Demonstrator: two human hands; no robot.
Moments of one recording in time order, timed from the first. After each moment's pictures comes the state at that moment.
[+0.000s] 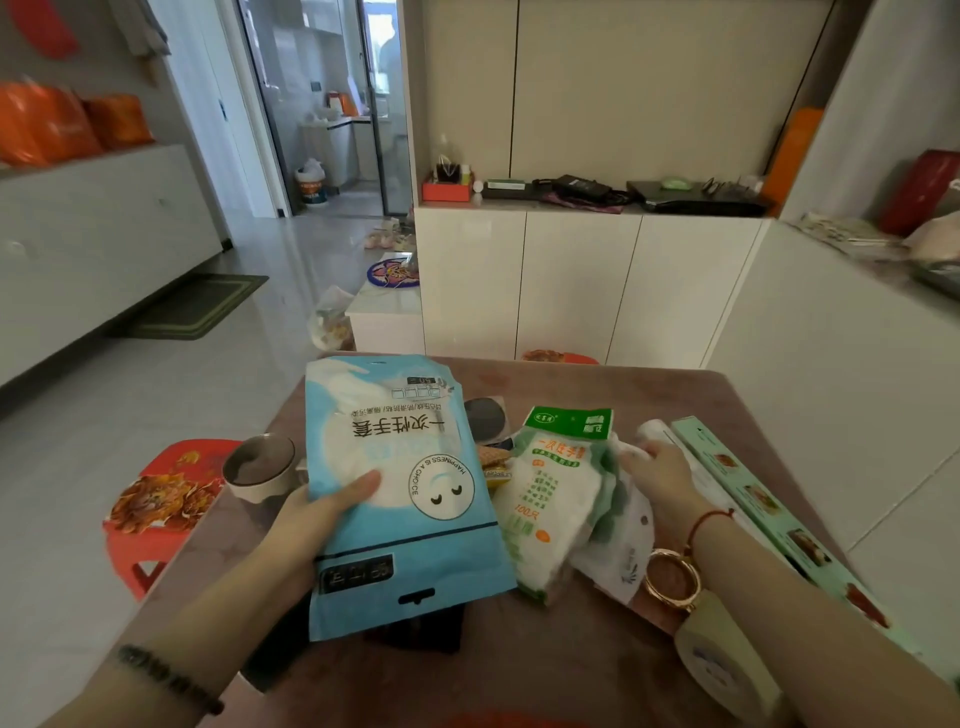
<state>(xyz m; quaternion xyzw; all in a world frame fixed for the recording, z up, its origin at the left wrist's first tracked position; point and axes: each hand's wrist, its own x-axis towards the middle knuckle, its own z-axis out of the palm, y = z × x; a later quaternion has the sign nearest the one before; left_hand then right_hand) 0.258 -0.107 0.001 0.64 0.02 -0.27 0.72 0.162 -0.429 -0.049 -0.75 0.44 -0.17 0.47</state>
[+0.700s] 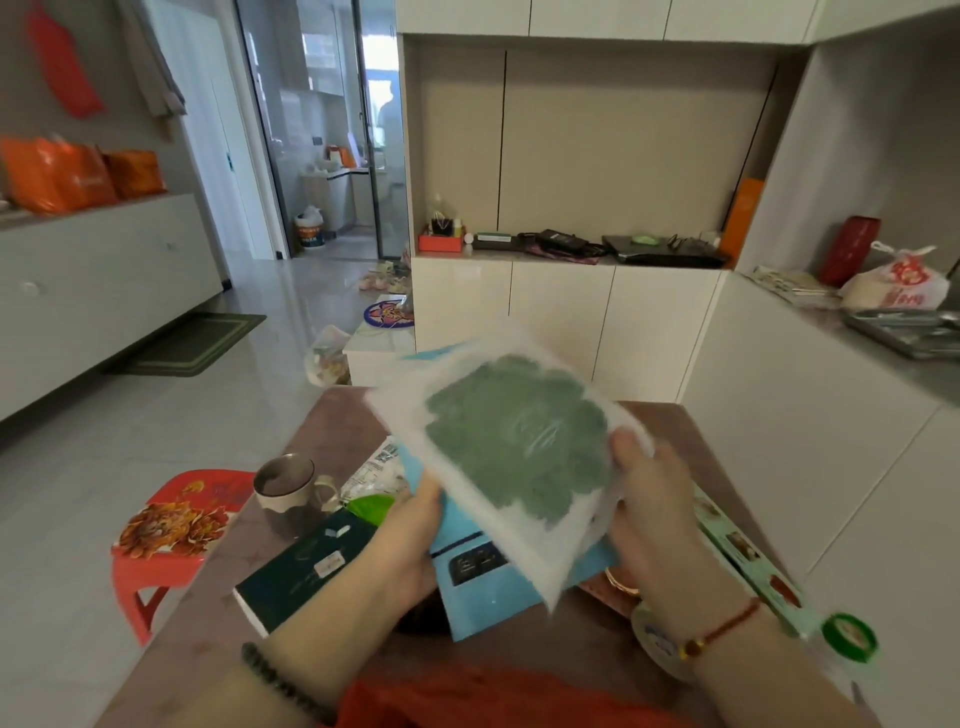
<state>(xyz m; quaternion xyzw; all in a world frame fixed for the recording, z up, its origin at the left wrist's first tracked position) 0.157 -0.142 0.073 0.54 -0.06 -0.37 0.76 0.069 -0.290 0.102 -0.47 0.33 -0.35 0.74</state>
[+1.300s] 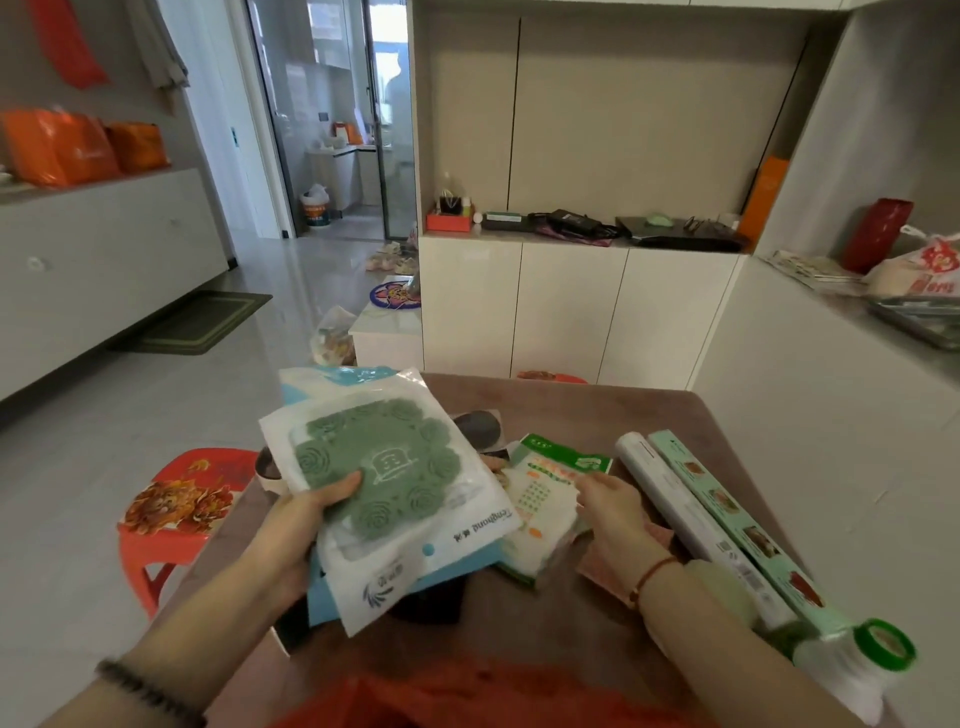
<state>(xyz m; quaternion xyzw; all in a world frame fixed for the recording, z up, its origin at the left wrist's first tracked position) 0.211 -0.074 0.051 0.56 0.04 -0.27 0.78 0.122 -0.324 0.011 -0.55 0.48 -0.19 0.66</state>
